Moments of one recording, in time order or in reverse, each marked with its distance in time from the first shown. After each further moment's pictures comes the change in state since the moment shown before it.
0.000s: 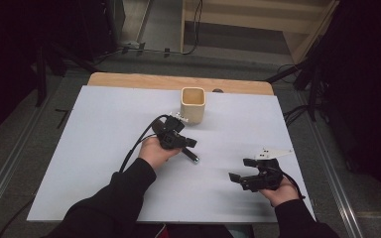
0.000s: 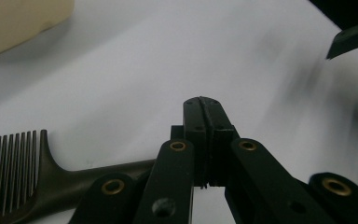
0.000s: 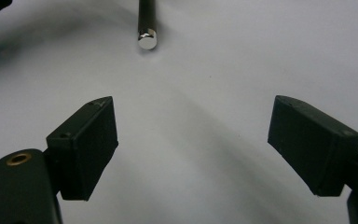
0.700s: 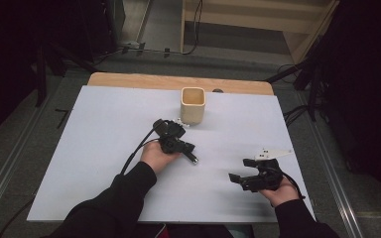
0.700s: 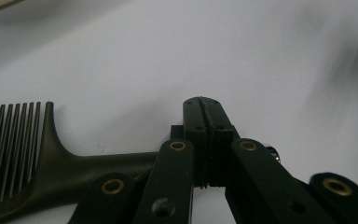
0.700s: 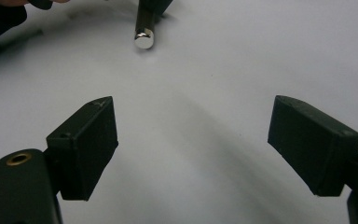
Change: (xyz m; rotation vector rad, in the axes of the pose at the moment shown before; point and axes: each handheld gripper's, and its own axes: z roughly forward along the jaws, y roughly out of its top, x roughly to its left) left arm 0.007 -0.013 0.018 0.043 0.052 -0.008; right arm 0.000 0.000 0.000 0.004 0.001 -0.004
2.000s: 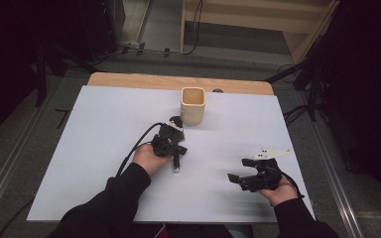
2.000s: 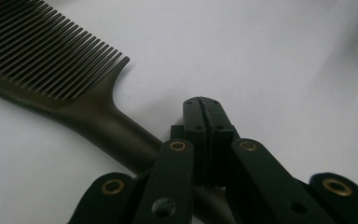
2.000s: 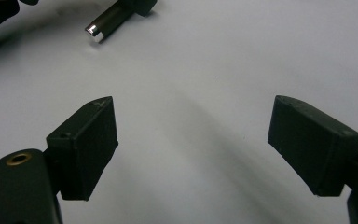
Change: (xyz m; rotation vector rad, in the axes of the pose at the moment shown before) left arm 0.006 -0.016 -0.016 0.046 0.040 -0.002; right arm 0.001 0.002 0.002 0.007 0.008 -0.012
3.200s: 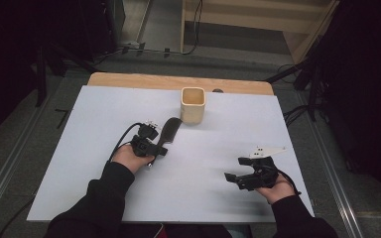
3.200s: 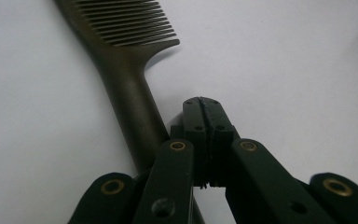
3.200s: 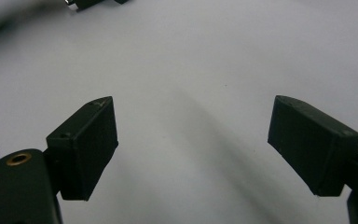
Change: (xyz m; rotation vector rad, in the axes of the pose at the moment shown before) left arm 0.033 -0.030 -0.038 0.040 0.045 -0.110; right arm 0.002 0.007 0.007 0.004 0.025 -0.032
